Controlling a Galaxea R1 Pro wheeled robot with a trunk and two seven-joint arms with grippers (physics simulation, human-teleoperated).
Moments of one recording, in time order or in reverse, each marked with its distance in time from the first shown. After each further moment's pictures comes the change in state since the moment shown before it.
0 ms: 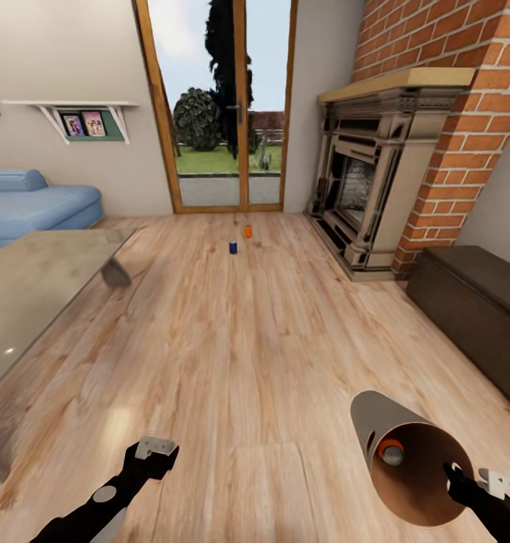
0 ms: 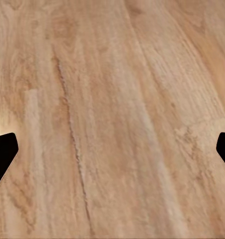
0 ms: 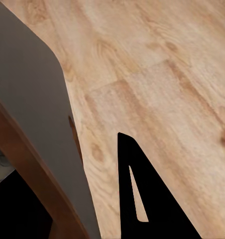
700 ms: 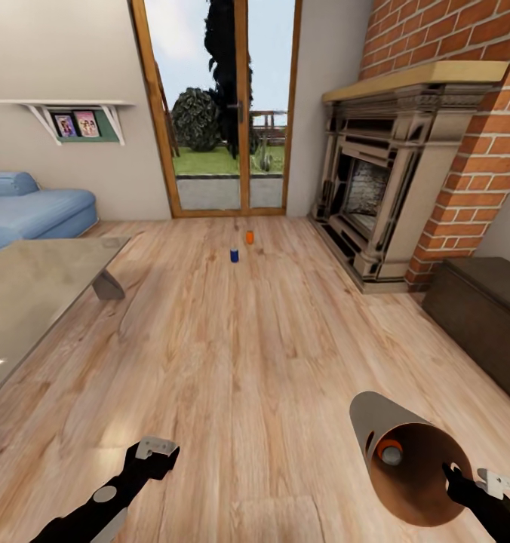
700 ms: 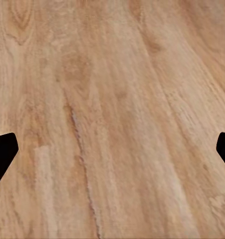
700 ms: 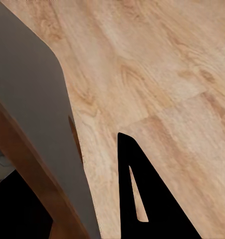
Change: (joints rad) left arm 0.000 -0.001 0.000 0.000 0.000 0.000 -0.006; right arm 0.000 0.003 0.003 0.000 0.003 0.001 -0.002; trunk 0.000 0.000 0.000
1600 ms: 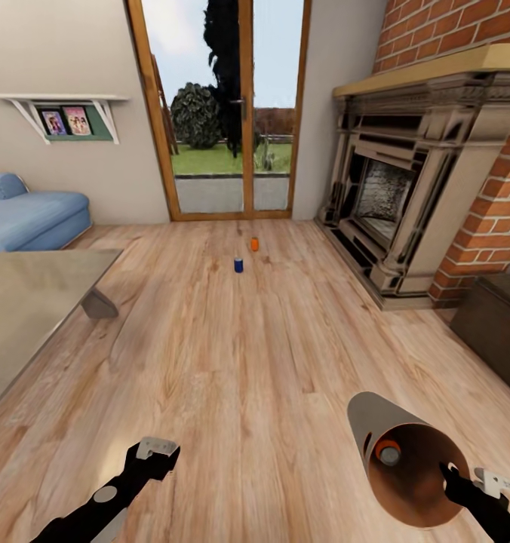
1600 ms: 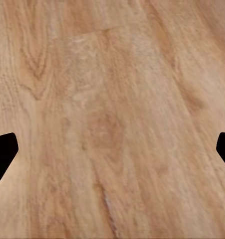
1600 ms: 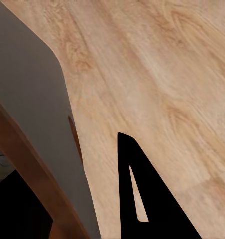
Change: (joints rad) left arm 0.000 -0.002 0.000 0.001 0.000 0.000 -0.005; right arm 0.000 0.003 0.010 0.000 0.006 -0.001 0.000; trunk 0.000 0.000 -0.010
